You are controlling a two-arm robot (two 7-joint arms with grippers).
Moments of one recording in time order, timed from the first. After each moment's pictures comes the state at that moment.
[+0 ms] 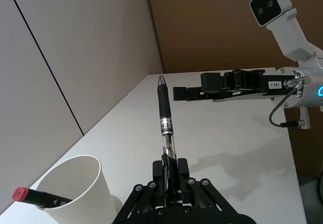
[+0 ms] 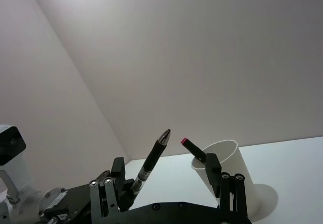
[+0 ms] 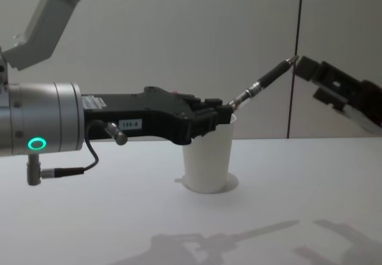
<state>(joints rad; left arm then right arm) -0.36 0.36 0.31 -1.55 -0.21 0.07 -0.80 0.15 0.29 -0.22 -1.48 0.89 -0.06 0.71</state>
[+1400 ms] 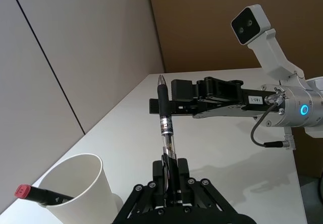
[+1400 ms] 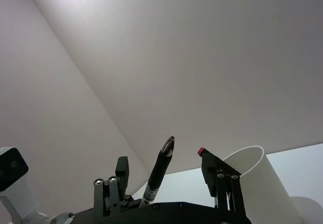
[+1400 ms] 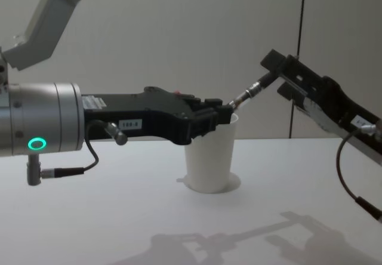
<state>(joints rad) -0.36 0.36 0.31 -1.55 -0.21 0.07 -0.80 0.25 0.20 -0.28 -1.33 0.97 -0.10 0.76</state>
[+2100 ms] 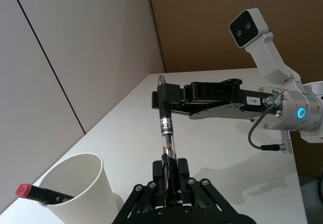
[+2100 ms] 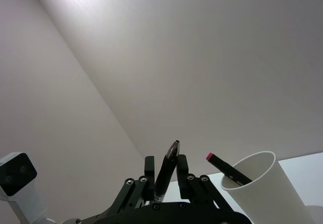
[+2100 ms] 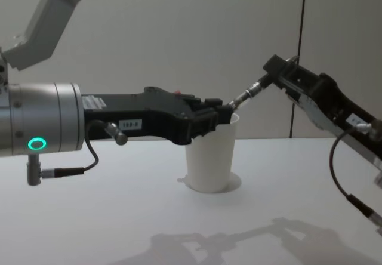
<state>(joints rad) -0.36 0.36 0.31 -1.55 -0.21 0.07 -0.80 0.28 0.18 -0.29 -1.28 1.01 -0.12 0.82</state>
